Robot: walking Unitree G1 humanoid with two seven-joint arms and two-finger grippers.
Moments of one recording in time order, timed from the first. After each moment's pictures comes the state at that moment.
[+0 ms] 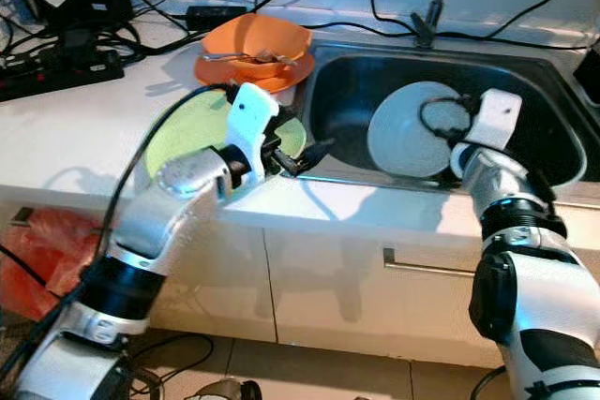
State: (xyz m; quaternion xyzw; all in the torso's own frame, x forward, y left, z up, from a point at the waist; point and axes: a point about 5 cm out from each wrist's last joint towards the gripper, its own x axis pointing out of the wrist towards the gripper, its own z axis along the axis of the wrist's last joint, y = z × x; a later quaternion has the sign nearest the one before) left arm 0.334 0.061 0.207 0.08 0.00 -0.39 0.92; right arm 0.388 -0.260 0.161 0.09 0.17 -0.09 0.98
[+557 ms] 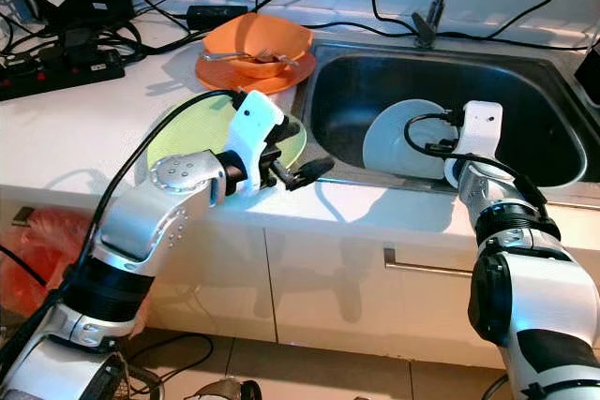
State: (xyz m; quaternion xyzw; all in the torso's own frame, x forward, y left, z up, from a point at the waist) left arm 0.324 0.062 0.208 0.11 0.06 -0.42 0.90; right arm 0.387 -0.254 0.152 0.03 0.19 -0.06 0.98
